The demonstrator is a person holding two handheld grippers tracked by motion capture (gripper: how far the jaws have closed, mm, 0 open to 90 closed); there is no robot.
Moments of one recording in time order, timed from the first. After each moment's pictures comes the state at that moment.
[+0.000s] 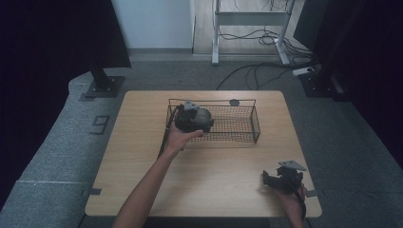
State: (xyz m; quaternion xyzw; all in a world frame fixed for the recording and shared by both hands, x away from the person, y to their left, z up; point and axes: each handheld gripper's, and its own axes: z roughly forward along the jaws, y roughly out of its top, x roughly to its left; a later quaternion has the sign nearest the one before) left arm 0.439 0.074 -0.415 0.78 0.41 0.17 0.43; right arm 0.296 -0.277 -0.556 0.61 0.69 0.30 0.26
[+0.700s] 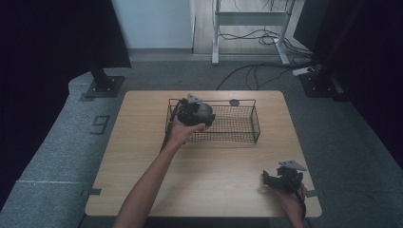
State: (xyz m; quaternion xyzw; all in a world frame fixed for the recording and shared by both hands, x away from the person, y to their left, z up) left arm 0.461 0.065 -0.411 0.79 0.41 0.17 0.42; right arm 0.296 -0.277 -0.556 0.61 0.69 0.30 0.26
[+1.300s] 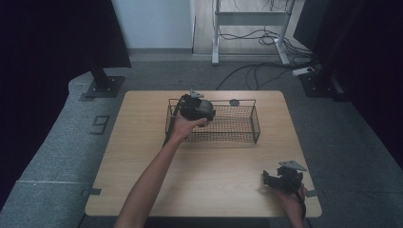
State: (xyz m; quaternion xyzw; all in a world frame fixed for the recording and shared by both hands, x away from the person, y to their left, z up) left arm 0.488 0.059 -0.422 0.79 0.43 0.18 0.40; right arm 0.296 -0.277 -0.556 0.61 0.69 0.30 0.26
